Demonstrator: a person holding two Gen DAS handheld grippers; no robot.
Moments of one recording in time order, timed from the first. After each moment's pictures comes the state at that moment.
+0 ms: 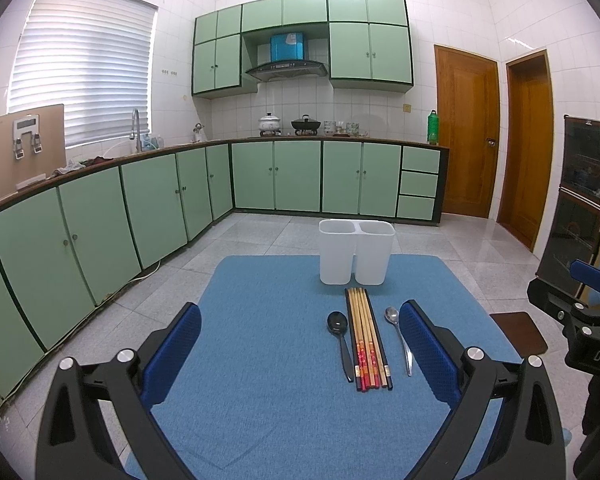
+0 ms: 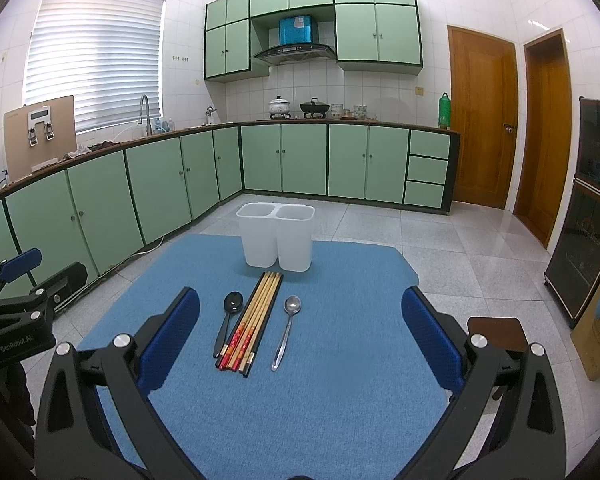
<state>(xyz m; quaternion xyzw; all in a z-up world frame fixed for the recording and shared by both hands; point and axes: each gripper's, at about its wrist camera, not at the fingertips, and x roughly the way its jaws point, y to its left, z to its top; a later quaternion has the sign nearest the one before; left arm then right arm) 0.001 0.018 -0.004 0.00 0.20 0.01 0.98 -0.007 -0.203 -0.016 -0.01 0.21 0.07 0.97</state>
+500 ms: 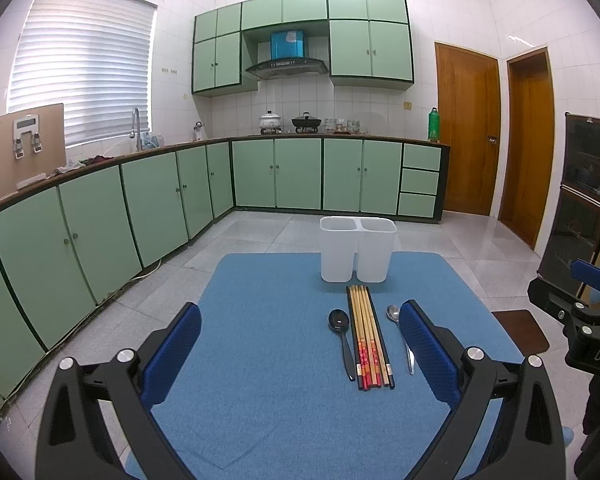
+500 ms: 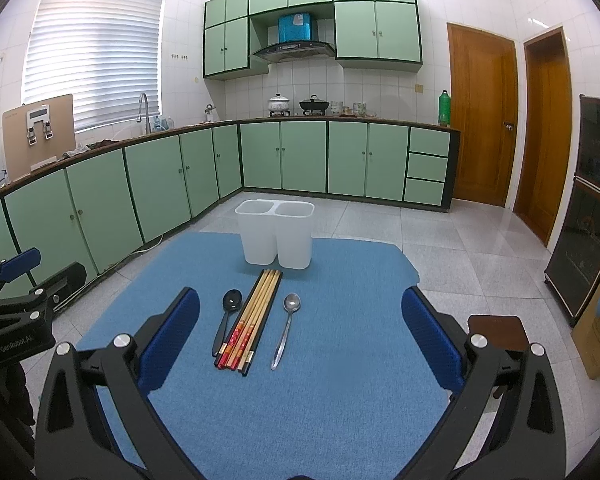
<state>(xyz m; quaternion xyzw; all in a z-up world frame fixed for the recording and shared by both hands) 0.006 0.019 -0.014 0.01 0.21 0.01 0.98 -0.006 -0.204 -0.021 -0.01 0.22 0.07 0.97</state>
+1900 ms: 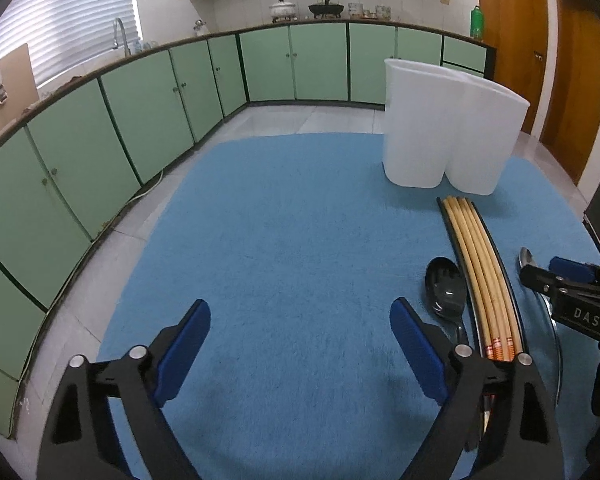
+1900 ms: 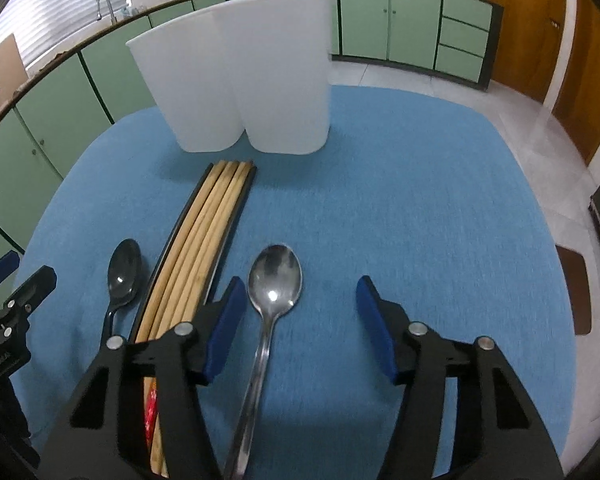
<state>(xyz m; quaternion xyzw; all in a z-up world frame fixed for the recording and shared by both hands) 0.224 0.035 -0.151 0.02 0.41 0.05 0.91 0.261 -0.173 -0.191 0.00 0.47 0.09 0.88</state>
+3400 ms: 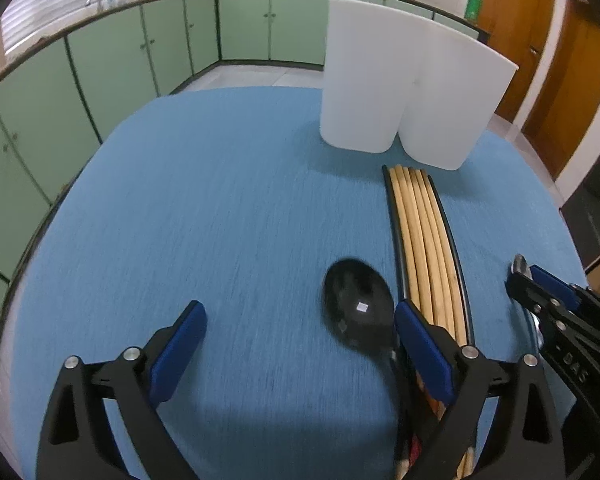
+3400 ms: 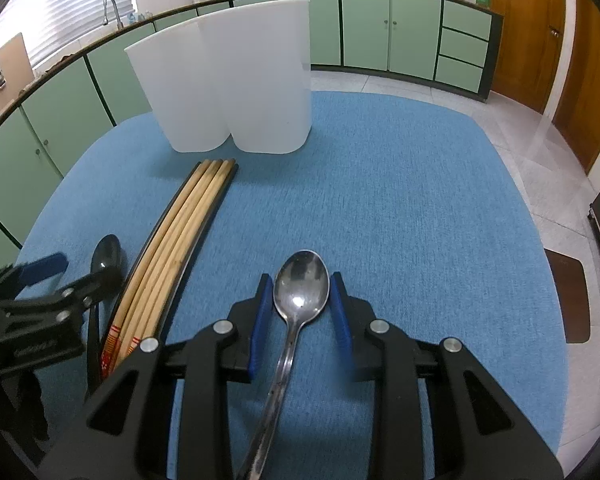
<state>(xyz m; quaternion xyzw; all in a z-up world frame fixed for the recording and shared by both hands) 0.267 -0.009 -0.171 -0.04 0.47 0.01 0.88 0.253 -0.196 -0.188 0.00 0.45 0.09 0.89</state>
